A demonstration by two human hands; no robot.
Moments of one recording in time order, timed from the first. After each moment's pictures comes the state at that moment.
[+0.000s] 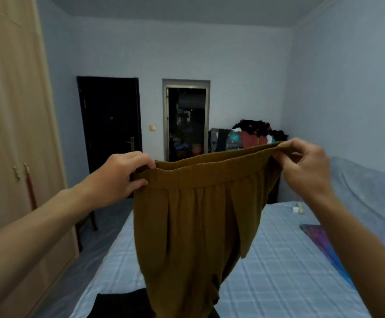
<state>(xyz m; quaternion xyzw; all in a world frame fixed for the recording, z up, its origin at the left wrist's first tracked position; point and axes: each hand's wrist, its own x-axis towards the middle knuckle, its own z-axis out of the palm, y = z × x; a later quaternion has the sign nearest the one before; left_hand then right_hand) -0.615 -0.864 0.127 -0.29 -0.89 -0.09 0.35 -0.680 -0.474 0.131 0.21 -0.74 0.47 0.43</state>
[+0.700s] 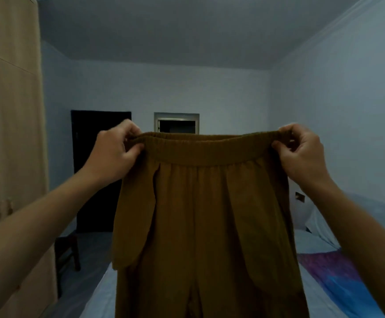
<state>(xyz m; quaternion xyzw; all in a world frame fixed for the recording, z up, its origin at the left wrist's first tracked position) -0.609 -0.829 0.235 -0.19 -0.81 -0.22 0.51 -0.660 -0.453 0.224 0.22 -0.71 0.47 0.48</state>
